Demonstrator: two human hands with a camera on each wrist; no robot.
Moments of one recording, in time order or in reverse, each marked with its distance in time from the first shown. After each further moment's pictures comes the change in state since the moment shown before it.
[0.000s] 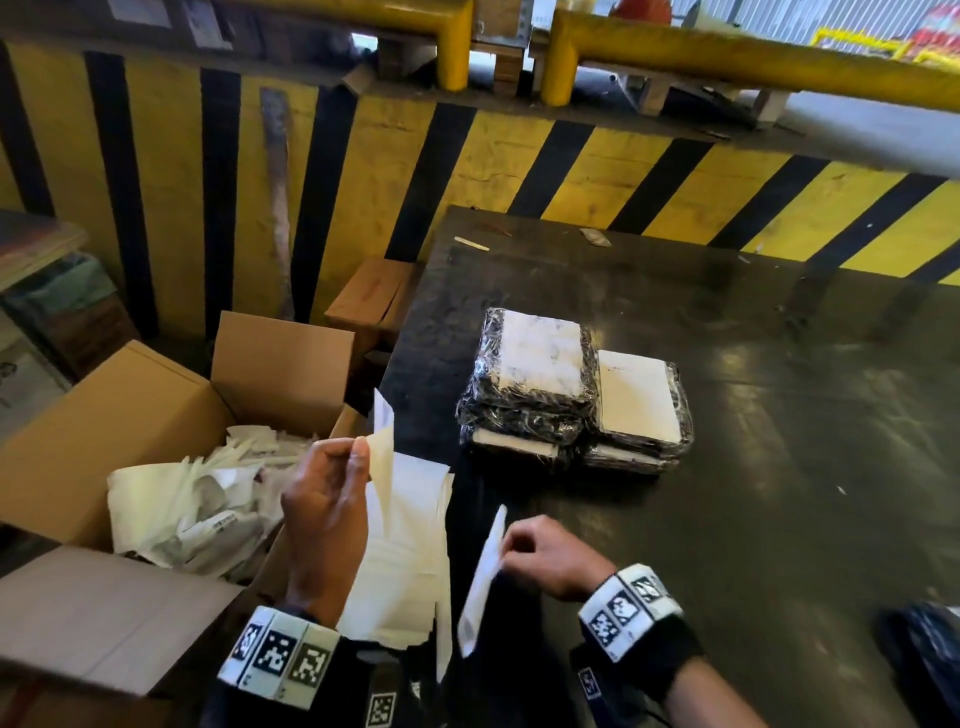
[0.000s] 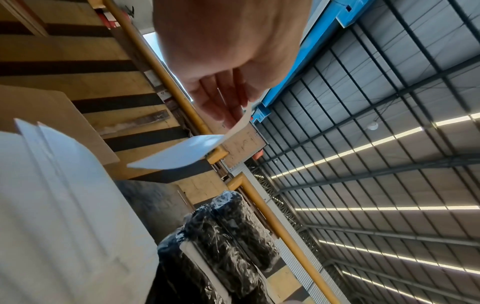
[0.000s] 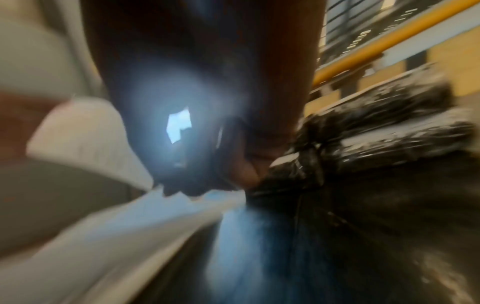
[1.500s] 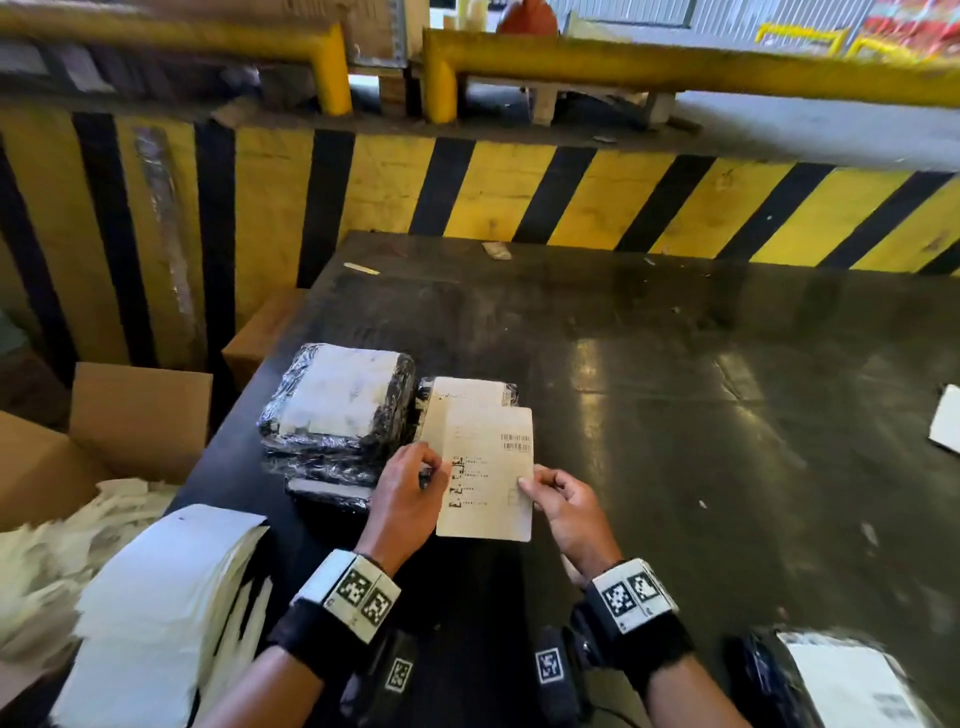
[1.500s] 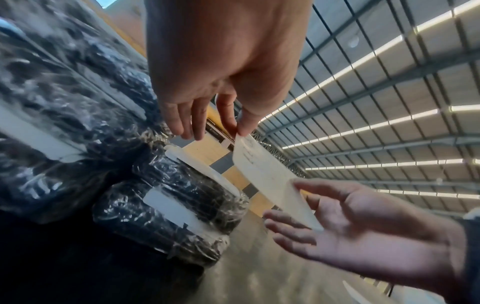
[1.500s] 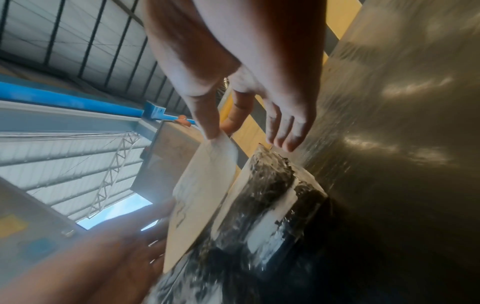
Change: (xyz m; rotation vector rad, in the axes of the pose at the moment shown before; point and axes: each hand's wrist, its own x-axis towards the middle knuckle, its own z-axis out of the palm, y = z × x) left_hand -0.061 0.058 0.271 0.226 -0.563 -0.043; right_hand -0.064 0.140 -0.181 0.961 0.587 0.047
